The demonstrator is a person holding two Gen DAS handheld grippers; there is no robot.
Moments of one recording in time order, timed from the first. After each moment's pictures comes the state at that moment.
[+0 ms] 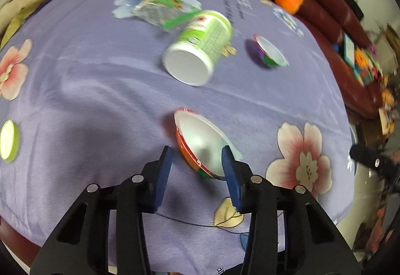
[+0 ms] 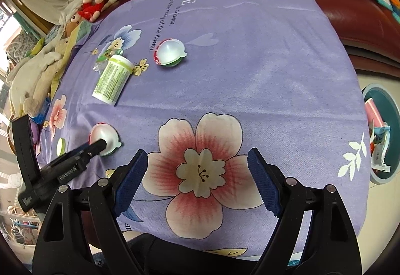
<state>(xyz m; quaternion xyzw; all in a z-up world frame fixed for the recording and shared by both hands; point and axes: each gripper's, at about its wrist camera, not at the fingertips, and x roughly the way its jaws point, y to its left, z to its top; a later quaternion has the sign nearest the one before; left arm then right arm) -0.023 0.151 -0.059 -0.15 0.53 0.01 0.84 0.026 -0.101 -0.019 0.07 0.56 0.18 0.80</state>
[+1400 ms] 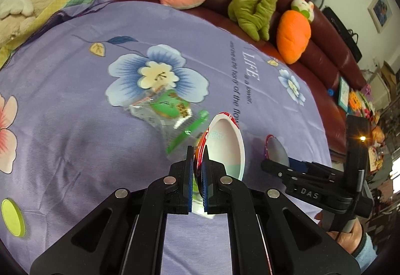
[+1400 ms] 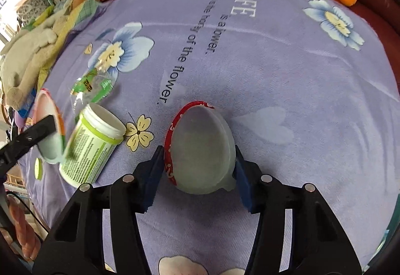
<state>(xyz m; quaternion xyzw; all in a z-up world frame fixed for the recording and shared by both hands) 0.078 0.207 -0.014 -0.21 0.45 0.02 0.87 0.171 0.003 -0.061 -0.02 0.55 0.25 0.79</state>
